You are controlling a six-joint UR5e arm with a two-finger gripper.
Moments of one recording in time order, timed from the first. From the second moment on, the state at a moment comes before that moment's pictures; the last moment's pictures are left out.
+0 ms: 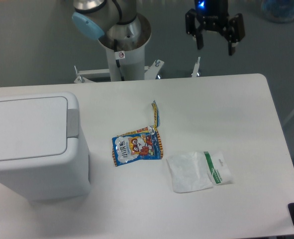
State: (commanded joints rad) arm 2.88 -1.33 -1.85 -1.13 1.49 1.51
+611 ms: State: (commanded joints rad) arm 2.83 -1.32 -1.85 -1.13 1.43 1.37
